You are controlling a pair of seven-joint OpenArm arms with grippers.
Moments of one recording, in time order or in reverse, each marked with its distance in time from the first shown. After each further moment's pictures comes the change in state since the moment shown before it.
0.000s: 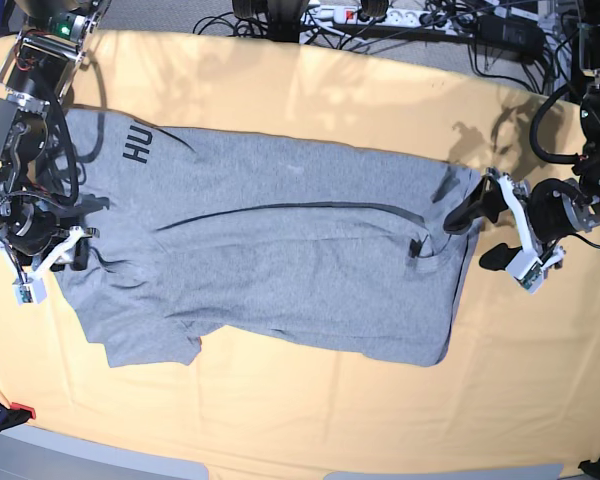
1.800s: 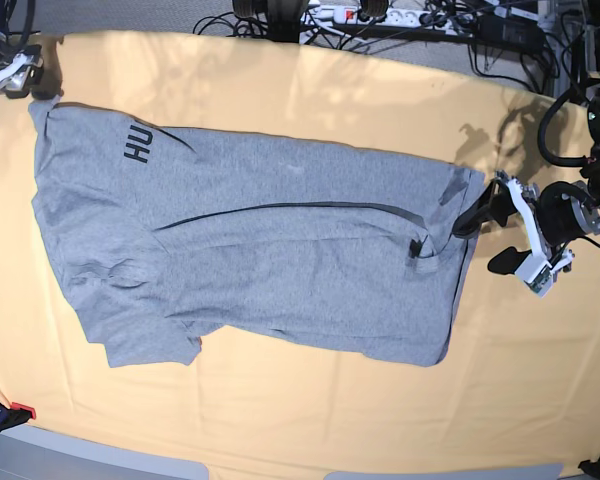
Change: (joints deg) left arm 0.0 -1.1 -1.5 0.0 -1.6 -1.4 0.5; right arm -37.6 0.5 29.8 10.6 36.2 11.0 -19.1
